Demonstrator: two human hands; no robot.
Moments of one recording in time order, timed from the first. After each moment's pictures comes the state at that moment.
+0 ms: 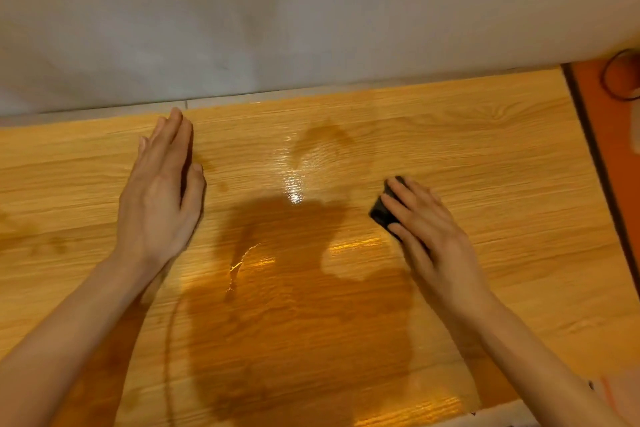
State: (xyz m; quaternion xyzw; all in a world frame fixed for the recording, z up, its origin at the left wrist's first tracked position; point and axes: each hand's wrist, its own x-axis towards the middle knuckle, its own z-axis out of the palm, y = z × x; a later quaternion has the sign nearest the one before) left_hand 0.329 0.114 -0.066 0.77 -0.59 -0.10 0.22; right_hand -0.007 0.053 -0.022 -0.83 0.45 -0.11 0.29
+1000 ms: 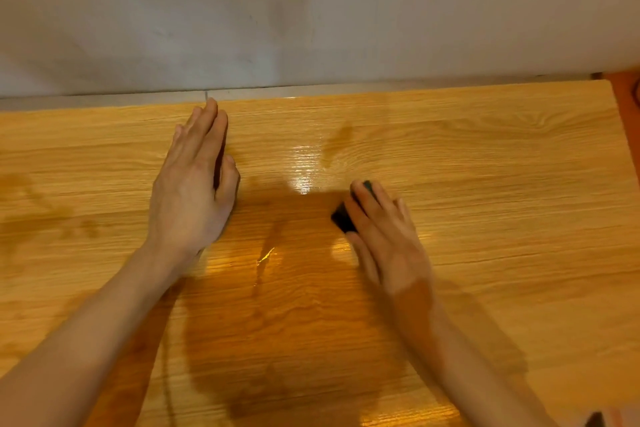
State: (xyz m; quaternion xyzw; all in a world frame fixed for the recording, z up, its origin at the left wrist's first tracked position) left_hand 0.327 0.114 -0.064 0.78 -0.59 -0.10 0.21; right_hand 0.065 0.085 -0.042 -0.86 0.44 -0.12 0.22
